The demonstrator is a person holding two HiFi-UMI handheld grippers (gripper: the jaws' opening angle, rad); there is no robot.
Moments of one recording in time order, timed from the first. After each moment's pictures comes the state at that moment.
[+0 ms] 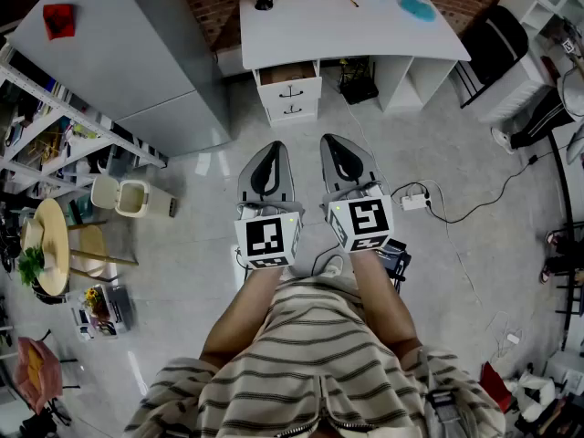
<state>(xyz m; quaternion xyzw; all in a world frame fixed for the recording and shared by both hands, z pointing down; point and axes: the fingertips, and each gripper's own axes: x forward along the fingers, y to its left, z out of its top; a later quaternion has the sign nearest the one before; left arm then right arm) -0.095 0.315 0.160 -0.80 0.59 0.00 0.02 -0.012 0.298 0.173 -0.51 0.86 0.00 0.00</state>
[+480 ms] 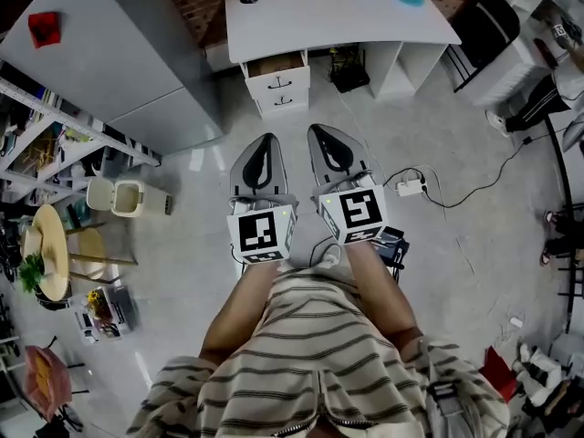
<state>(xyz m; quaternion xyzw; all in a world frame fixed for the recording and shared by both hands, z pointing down) -0.077 0.321 0.160 -0.81 0.59 0.00 0.02 -0.004 0.307 0.168 -0.50 0.87 0.01 0.02</state>
